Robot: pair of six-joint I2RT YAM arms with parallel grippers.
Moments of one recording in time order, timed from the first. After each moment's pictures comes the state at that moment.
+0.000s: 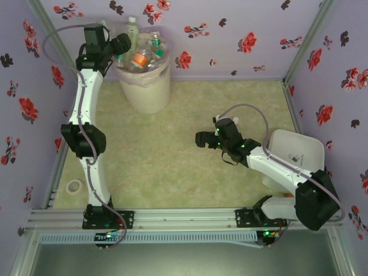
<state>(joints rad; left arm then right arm) -0.08 2.17 2.45 -0.63 0.09 -0.38 0.63 1.26 0.78 -0.23 0.06 0.49</state>
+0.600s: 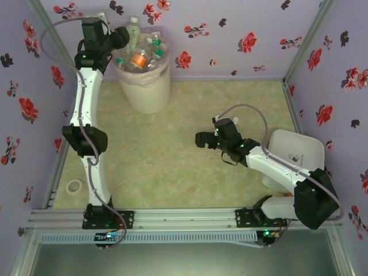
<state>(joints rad) -0.09 2.21 2.60 -0.64 0.10 -0.36 0.63 1.28 0.78 -0.23 0.06 0.49</state>
